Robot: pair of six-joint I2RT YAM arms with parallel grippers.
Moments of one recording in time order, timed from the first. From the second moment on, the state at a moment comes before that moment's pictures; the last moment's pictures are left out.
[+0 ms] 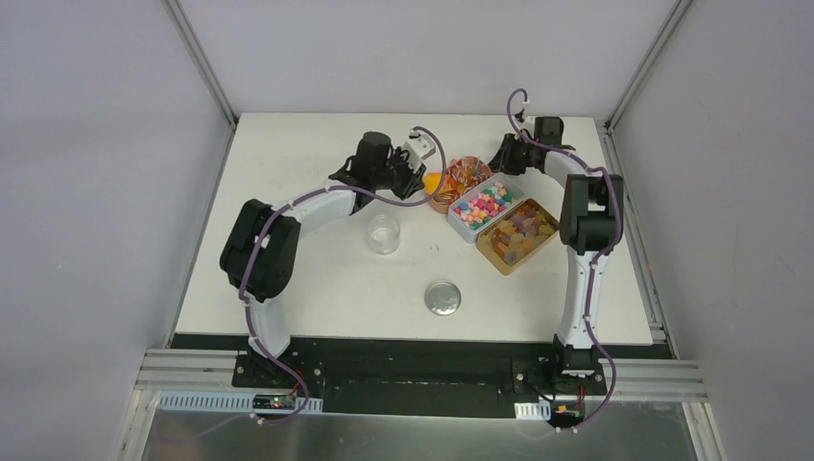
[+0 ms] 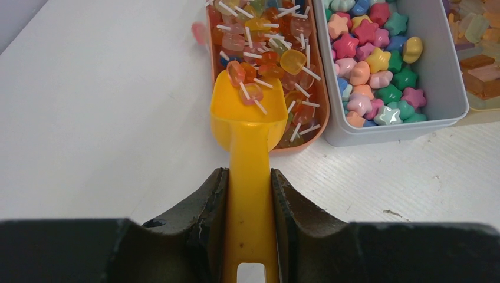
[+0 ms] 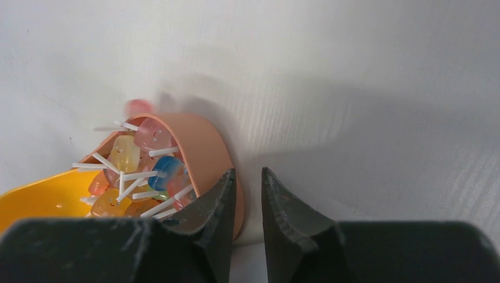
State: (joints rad) left arm -0.51 1.86 1.29 0.08 0.39 0.24; right arm 0.03 2.34 1.77 -0.25 -0.59 0.21
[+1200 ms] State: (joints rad) left arm -0.53 1.83 1.08 0.37 0.36 0.24; right arm 0.03 2.34 1.77 -0.25 -0.61 0.23
